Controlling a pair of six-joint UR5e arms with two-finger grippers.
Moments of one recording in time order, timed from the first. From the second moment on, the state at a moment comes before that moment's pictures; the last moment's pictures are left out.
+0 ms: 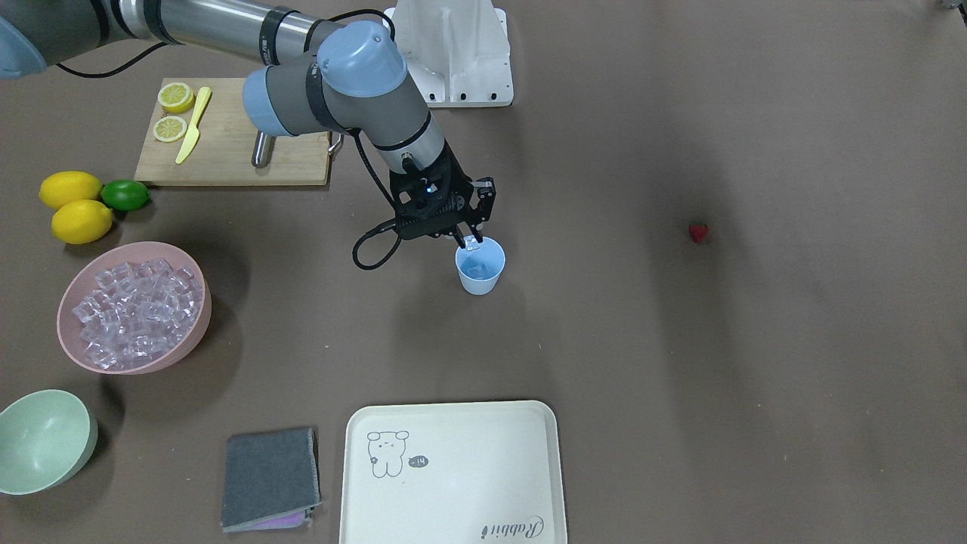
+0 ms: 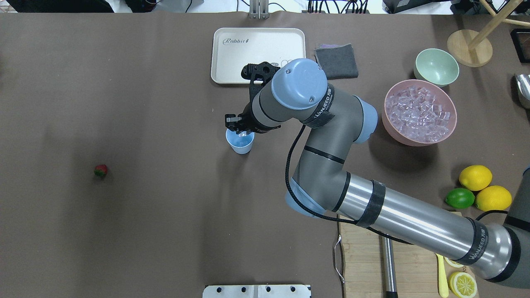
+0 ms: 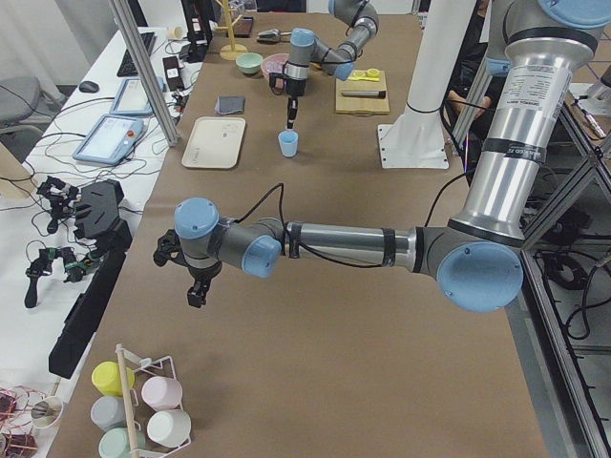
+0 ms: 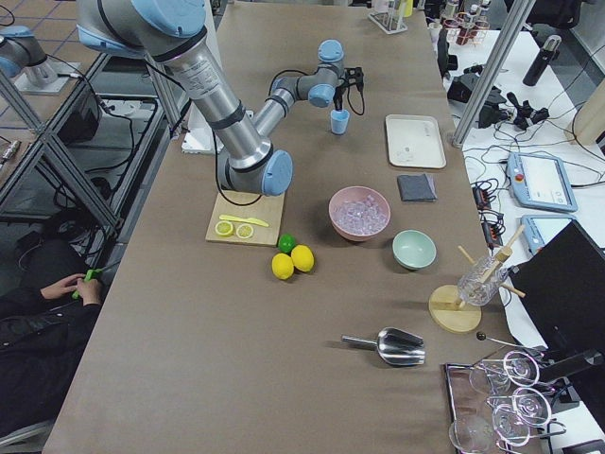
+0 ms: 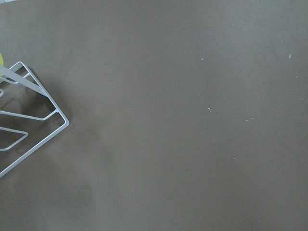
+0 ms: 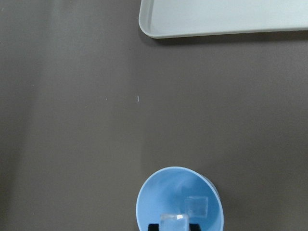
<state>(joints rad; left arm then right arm) -1.48 -1.81 -1.37 -1.89 -2.35 -0.10 0.55 -0.77 1.50 -1.18 1.89 1.21</state>
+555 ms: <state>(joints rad) -1.48 -1.81 -1.37 -1.89 -2.35 -0.10 0.55 -0.76 1.50 -1.18 1.88 1.24</state>
